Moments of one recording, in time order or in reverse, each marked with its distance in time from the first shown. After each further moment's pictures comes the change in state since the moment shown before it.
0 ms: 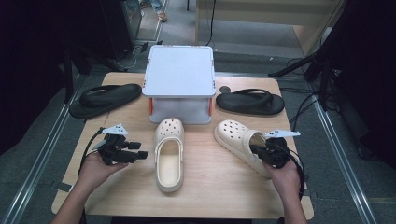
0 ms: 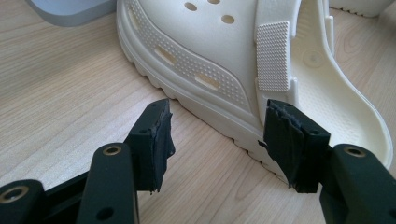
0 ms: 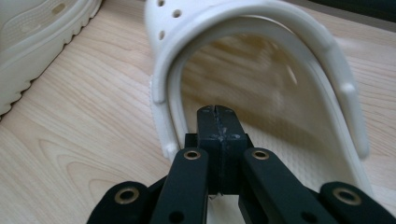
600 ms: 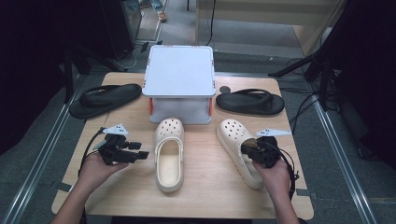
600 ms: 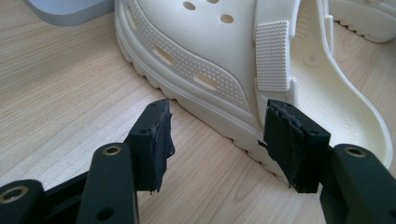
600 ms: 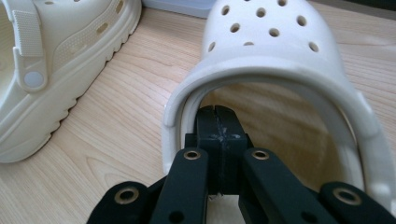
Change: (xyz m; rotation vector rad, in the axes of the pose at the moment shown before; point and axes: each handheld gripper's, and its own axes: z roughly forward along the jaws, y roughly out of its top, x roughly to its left) left arm -0.001 0.000 0.001 -0.002 -0.004 0.000; right arm 0.022 0.009 0.012 -0.017 0.092 0.044
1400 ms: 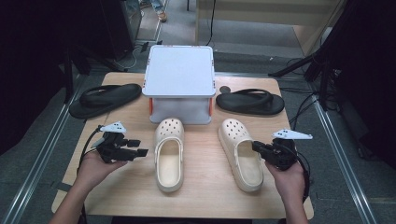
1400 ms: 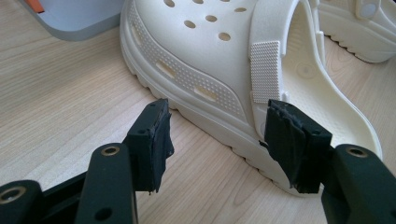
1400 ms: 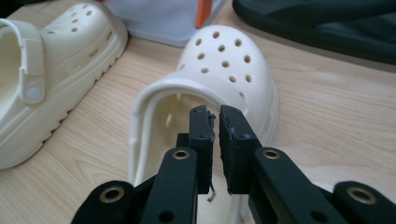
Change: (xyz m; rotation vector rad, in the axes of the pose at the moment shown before) left arm 0.000 0.006 -0.006 -0.019 0.003 0.006; right arm -0.009 -0.004 -0.046 -0.102 -0.088 -0.017
